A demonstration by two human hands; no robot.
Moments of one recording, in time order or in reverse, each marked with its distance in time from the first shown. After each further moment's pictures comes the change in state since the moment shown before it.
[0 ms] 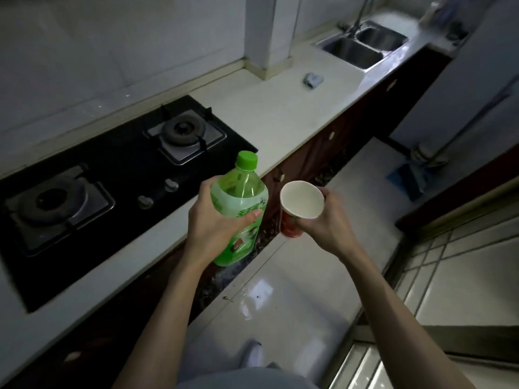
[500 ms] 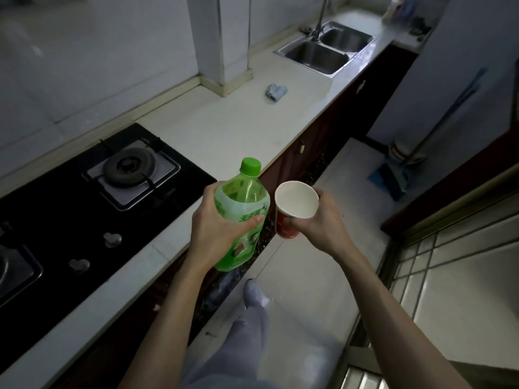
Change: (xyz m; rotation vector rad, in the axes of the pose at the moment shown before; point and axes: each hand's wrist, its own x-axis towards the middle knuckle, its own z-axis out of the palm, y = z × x) left_hand 0.121 0.031 0.131 0.053 -0.116 0.063; right_hand 0.131 0.066 -0.063 -0.010 0.086 0.070
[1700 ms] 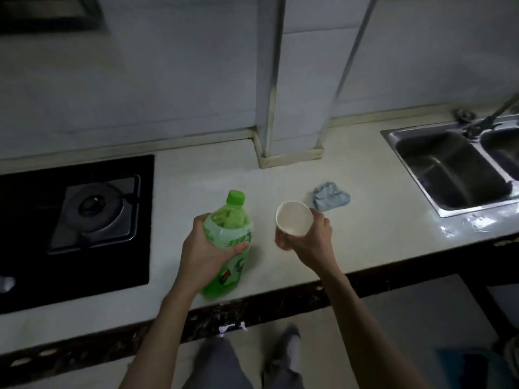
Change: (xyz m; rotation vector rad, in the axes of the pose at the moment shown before) left_hand 0.414 0.037 0.183 0.026 0.584 -0.485; right_hand 0.578 0.037 0.038 -0.064 -0.517 -0.244
